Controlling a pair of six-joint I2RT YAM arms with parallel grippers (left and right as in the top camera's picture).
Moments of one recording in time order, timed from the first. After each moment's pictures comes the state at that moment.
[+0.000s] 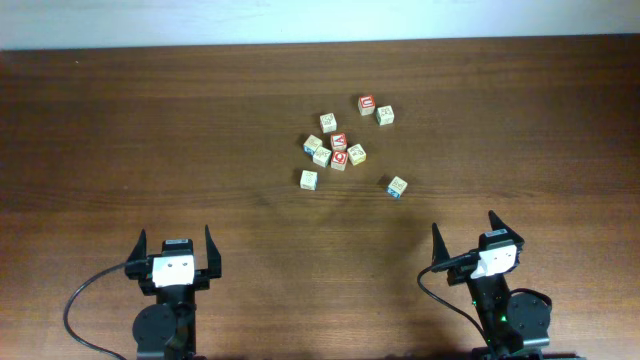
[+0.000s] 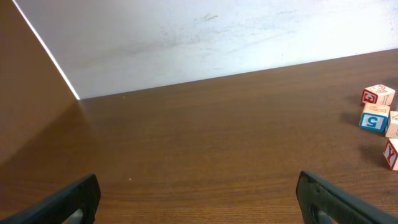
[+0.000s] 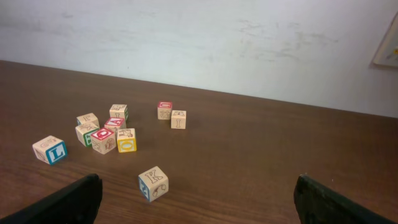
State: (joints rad) left arm -0.02 0.01 0.05 -0.15 -0.16 0.19; right arm 0.07 0.01 0.01 -0.07 -0.11 -0.08
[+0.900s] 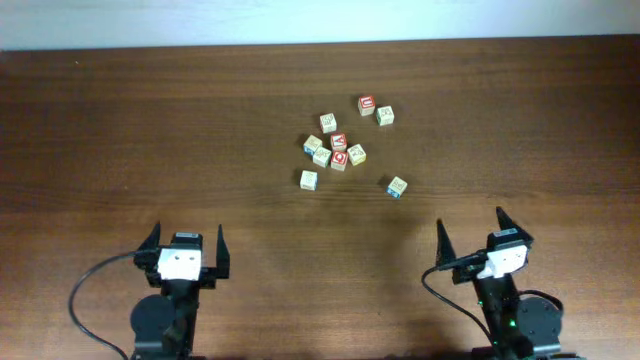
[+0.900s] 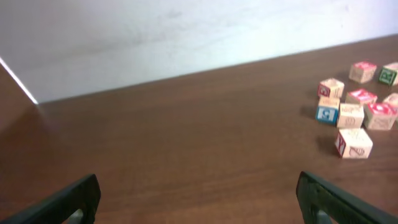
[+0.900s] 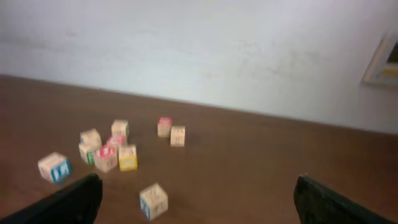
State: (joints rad) left arm -0.02 0.14 0.11 -0.12 -0.03 0.18; right arm 0.07 0.03 0.11 -0.09 -0.11 -0.08
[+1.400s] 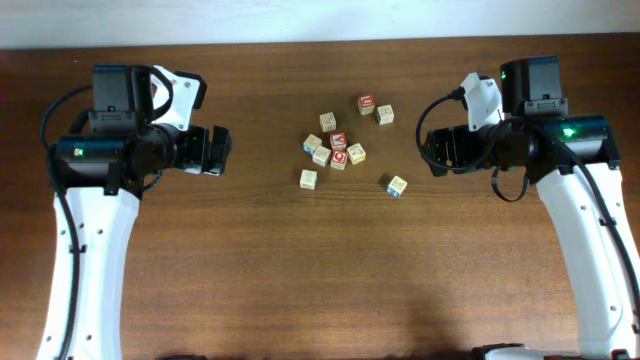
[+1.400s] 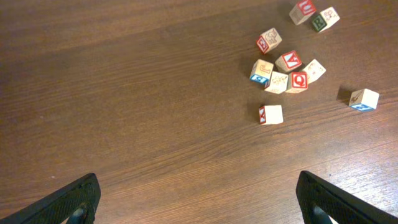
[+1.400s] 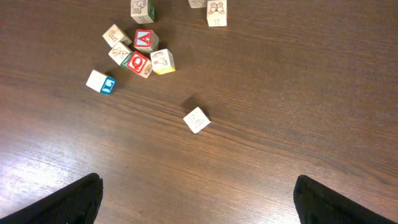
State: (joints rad) left arm -0.02 1.45 1.57 -1.08 0.20 0.17; right arm 0.07 1.49 1.55 -1.15 -0.24 -0.08
